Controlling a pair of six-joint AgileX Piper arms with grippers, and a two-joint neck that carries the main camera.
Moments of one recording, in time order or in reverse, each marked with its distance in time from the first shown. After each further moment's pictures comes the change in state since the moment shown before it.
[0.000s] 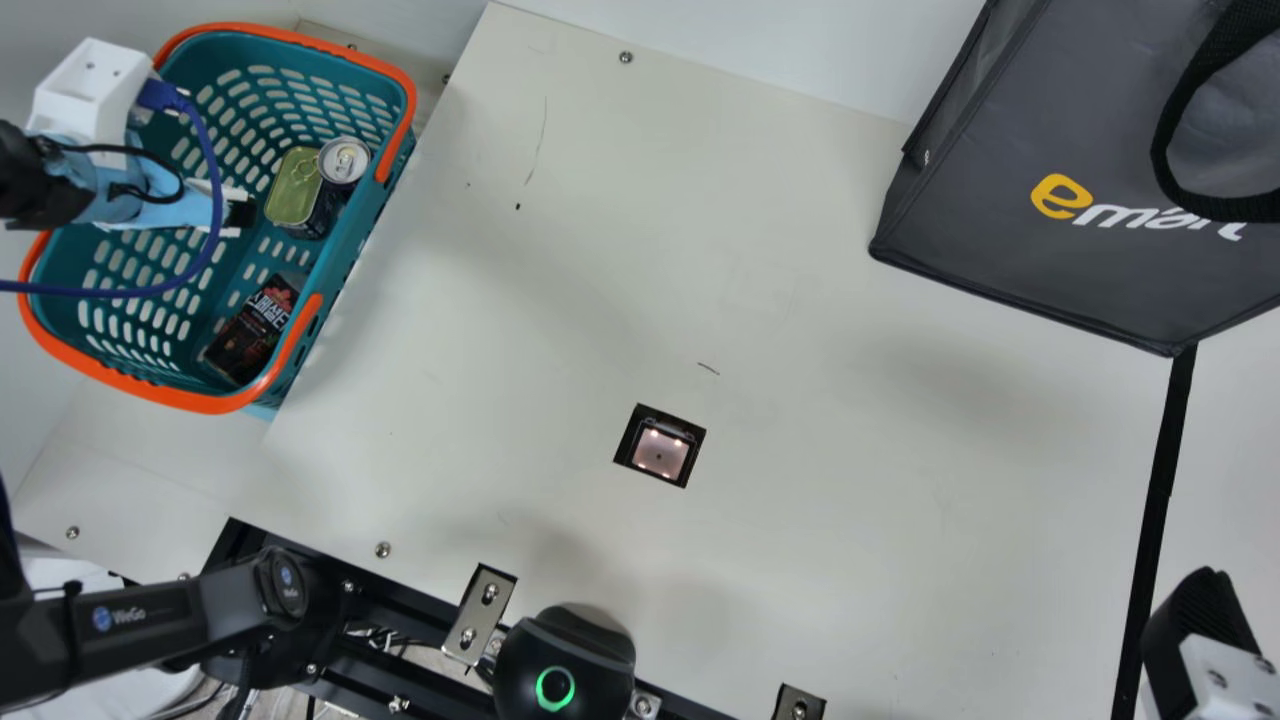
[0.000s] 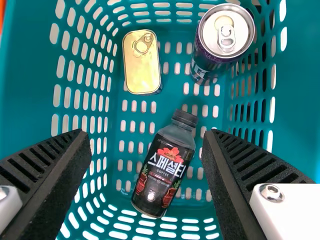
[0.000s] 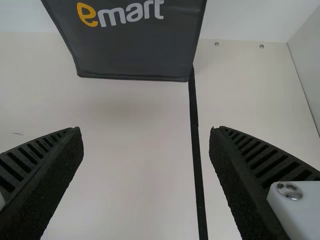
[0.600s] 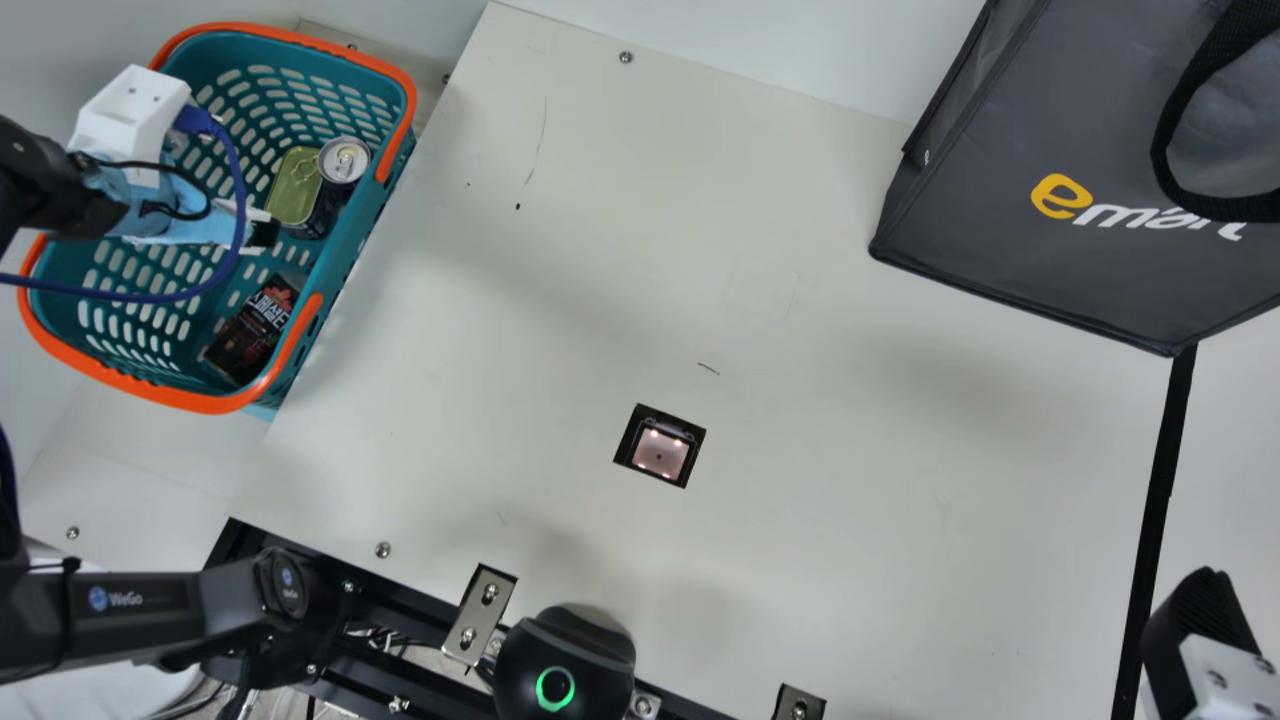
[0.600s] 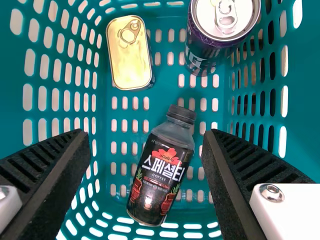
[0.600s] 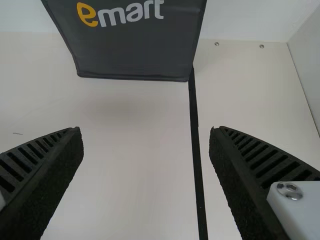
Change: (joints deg) left arm -0.9 4.2 2.4 -1.1 -4.3 3.7; right arm 0.0 0.0 0.0 0.0 0.0 0.0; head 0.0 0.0
